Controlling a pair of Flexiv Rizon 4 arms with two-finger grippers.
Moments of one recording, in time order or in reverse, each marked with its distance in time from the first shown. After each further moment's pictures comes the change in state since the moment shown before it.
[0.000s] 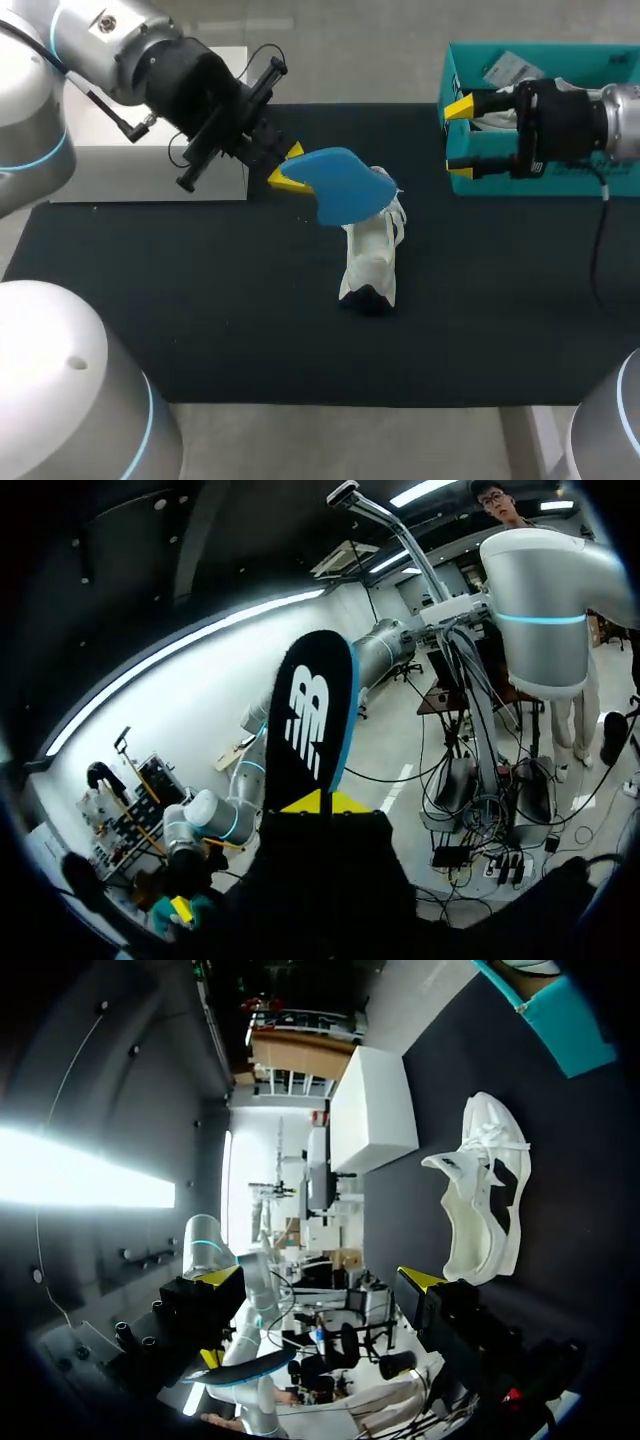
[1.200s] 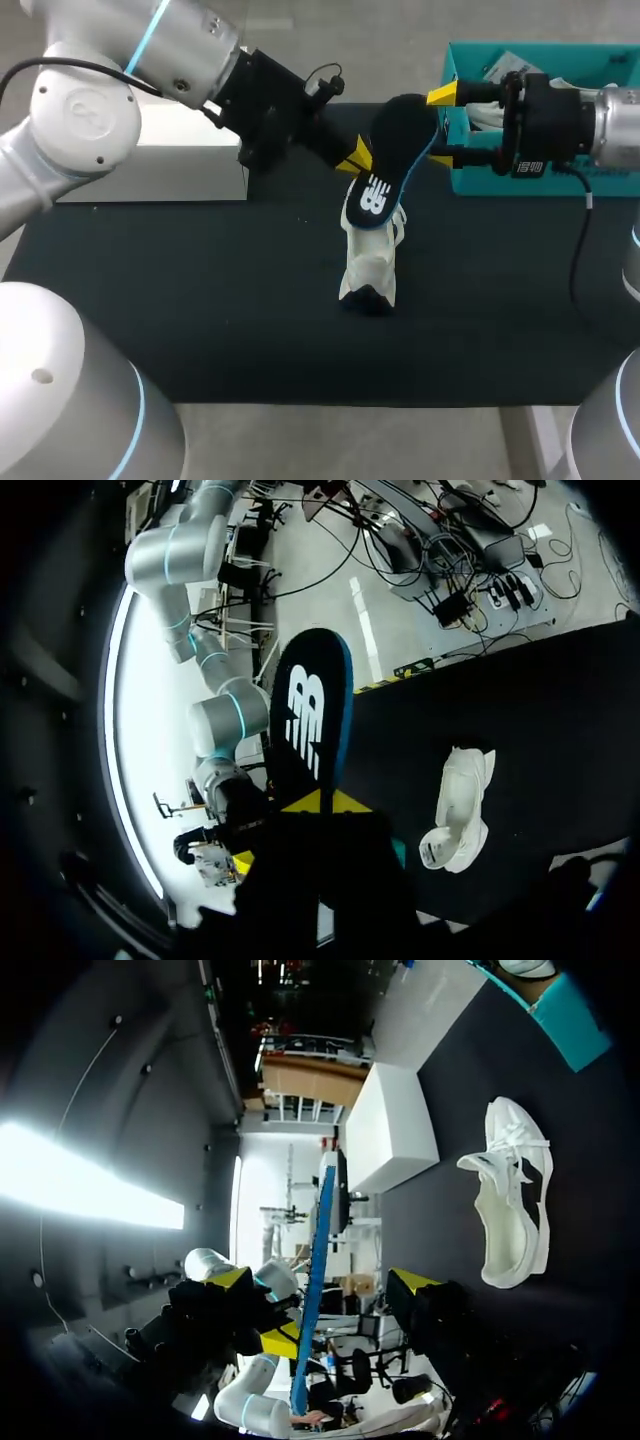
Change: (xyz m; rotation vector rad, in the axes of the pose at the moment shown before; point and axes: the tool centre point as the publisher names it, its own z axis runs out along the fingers) left arm -0.076 0.165 -0.006 -0.619 0.097 0.832; right arm 0.038 -0.012 0.025 -0.131 0.037 0.007
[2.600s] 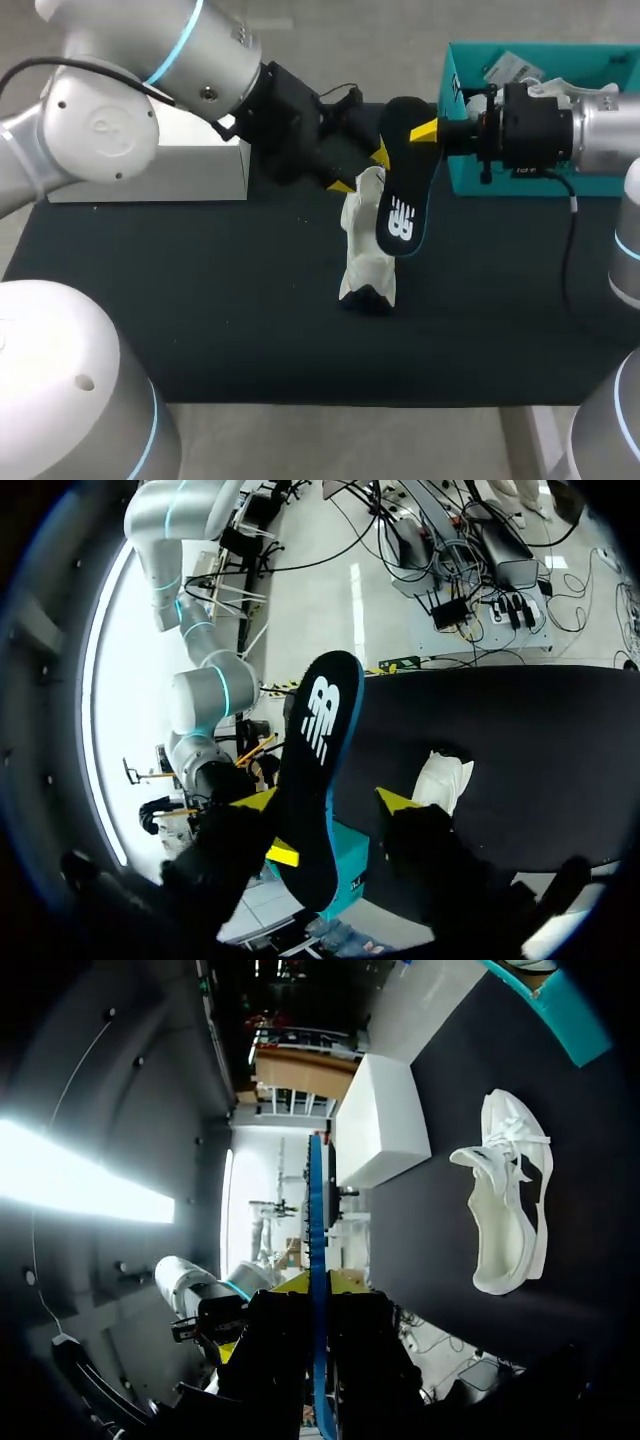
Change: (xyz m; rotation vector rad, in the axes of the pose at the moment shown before) left arm 0.011 0.006 0.007 -0.082 0.126 -0.132; right arm -0.025 0.000 0.020 0.030 -0.041 -0.011
